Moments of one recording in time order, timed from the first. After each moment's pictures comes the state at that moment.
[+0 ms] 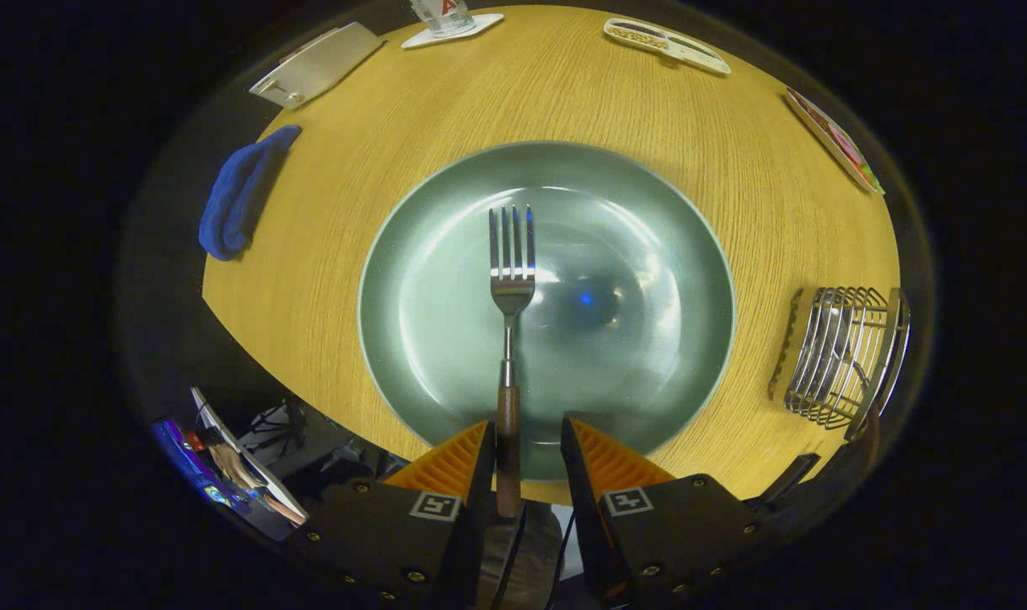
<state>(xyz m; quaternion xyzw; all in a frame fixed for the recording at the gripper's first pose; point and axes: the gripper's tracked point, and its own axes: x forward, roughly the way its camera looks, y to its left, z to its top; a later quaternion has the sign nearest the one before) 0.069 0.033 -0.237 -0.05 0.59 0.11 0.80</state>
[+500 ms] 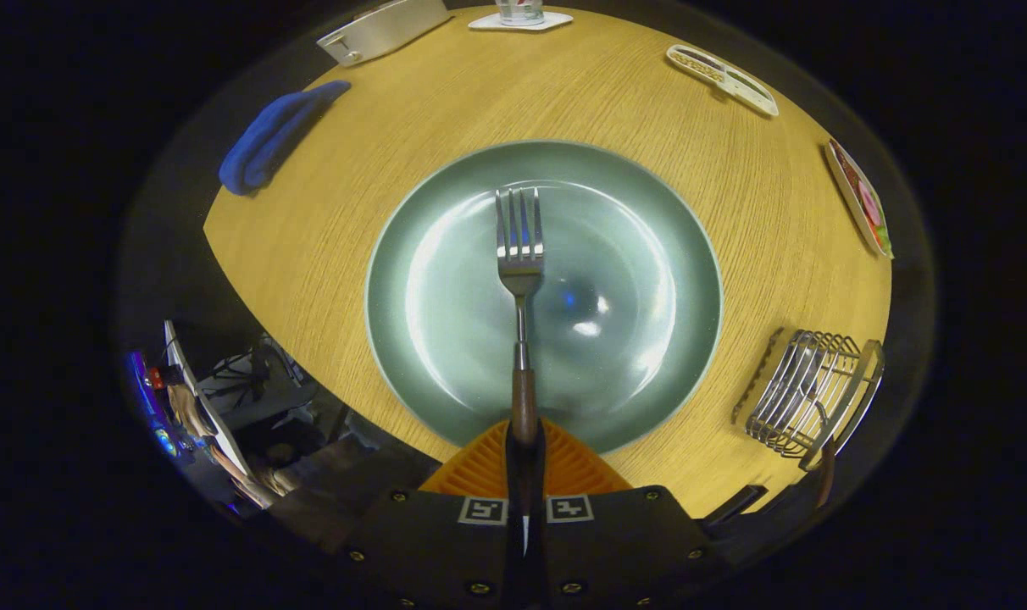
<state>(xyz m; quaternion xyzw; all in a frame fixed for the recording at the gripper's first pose) 0.066 0.016 -0.230 -0.16 0.59 0.15 0.78</state>
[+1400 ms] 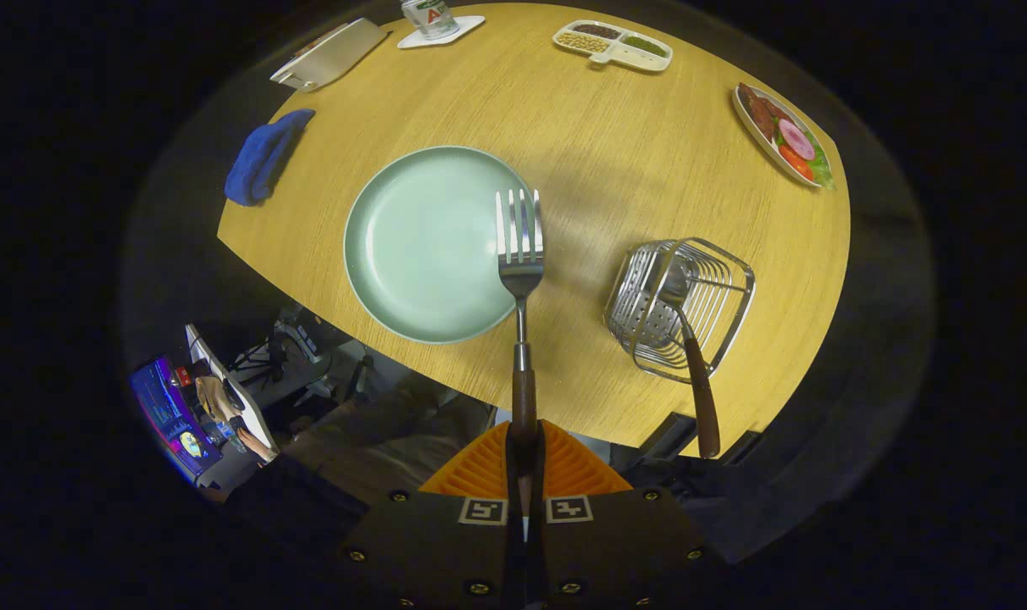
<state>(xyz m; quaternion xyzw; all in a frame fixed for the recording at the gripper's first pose) 0.010 -0.095 -0.137 -0.09 0.65 0.12 0.74</state>
